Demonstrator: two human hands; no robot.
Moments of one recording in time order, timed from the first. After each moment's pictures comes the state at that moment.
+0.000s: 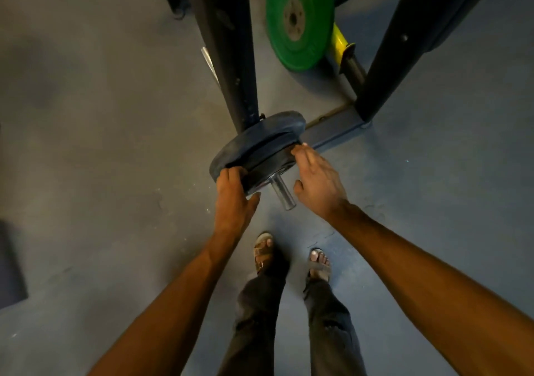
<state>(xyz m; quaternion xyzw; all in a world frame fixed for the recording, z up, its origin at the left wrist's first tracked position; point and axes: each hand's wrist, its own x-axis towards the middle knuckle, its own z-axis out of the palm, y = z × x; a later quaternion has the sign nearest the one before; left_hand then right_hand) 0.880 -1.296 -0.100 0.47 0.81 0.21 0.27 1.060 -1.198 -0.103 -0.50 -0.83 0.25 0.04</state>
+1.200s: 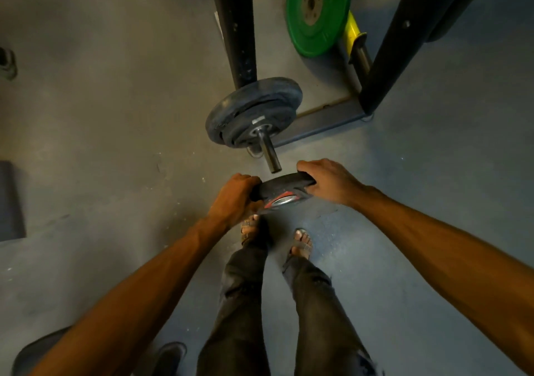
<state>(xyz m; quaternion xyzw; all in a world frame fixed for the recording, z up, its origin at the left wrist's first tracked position) 0.935 -1.371 -0.085 0.58 0.73 0.07 0.34 1.152 -1.222 -0.095 -0.30 -0.89 0.33 -0.11</state>
